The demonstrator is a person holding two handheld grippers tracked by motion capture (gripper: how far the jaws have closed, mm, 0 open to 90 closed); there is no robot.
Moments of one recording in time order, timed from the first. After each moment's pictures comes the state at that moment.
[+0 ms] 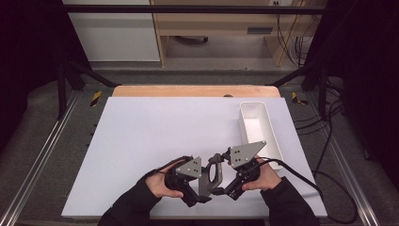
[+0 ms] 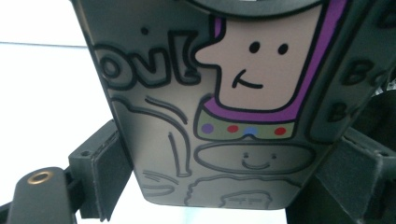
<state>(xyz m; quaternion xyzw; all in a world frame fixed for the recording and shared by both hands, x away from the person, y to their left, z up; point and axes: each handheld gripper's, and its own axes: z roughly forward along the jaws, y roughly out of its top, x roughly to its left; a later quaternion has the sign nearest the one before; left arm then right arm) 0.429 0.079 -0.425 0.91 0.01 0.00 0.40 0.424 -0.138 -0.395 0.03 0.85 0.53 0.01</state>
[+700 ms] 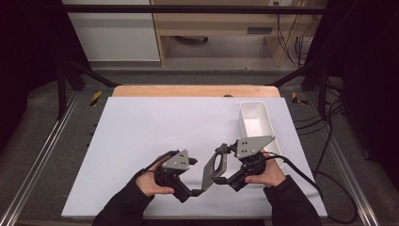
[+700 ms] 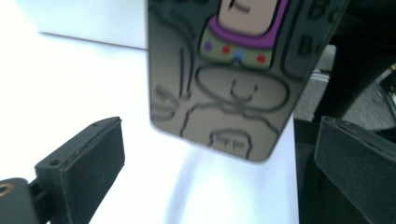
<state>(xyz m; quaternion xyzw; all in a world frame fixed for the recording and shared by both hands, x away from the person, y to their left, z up) 0.433 0.112 -0.415 0.89 0.09 0.04 0.44 0.431 -0.152 -0.382 0.09 0.83 0.54 0.05</state>
